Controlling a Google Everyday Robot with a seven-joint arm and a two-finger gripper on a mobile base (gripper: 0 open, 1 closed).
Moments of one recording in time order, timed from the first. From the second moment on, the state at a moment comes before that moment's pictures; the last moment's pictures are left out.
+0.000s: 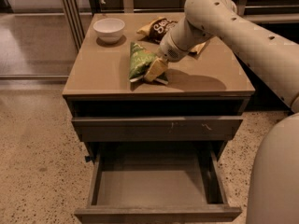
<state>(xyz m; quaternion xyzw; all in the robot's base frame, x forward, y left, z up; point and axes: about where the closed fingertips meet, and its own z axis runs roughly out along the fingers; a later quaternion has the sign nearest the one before) 0.711 -0.030 0.823 -0.58 0.75 0.11 0.30</state>
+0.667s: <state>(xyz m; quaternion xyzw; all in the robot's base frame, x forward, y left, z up) 0.669 -0.046 0.860 -0.59 0.73 0.15 0.29</state>
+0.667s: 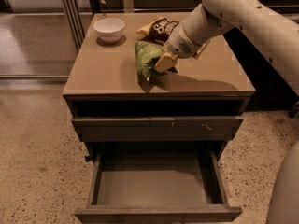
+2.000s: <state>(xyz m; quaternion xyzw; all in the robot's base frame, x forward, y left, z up) 0.519 -0.093 0.920 -0.71 0.62 0.23 0.22</state>
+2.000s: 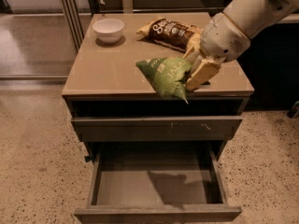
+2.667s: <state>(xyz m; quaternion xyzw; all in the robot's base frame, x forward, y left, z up) 0.524 -0.091 0.920 -0.71 0.63 0.21 0.22</state>
